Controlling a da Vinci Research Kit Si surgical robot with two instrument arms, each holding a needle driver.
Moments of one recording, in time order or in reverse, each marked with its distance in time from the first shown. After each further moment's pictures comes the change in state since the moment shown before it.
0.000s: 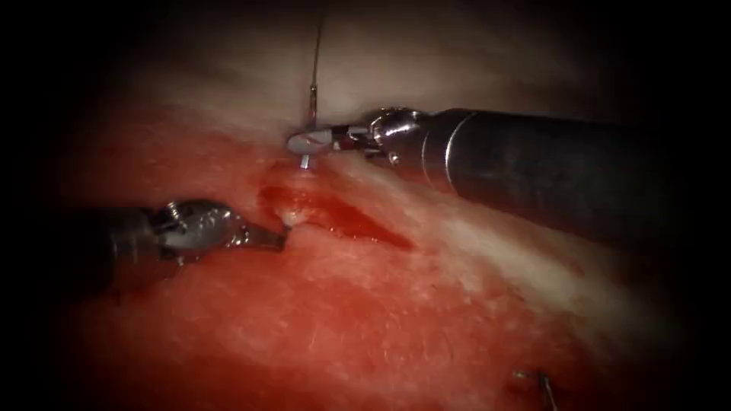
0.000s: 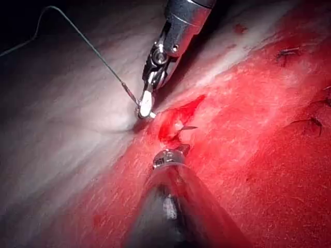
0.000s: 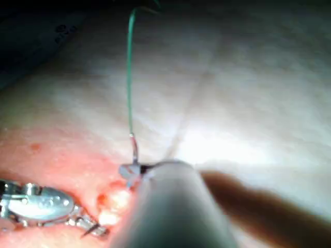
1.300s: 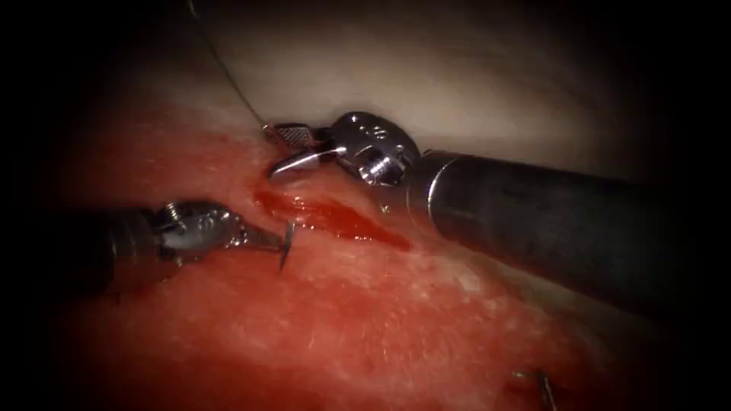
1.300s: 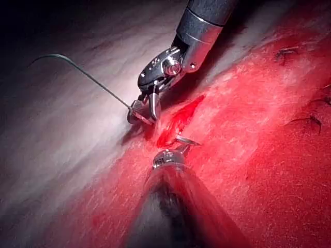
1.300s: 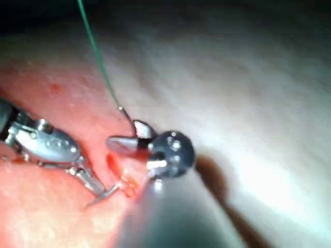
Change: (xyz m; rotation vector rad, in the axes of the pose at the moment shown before) right arm 0.003 0.000 0.001 -0.053 0.083 -0.816; left arm 0.000 0.000 0.000 -0.006 0.001 0.012
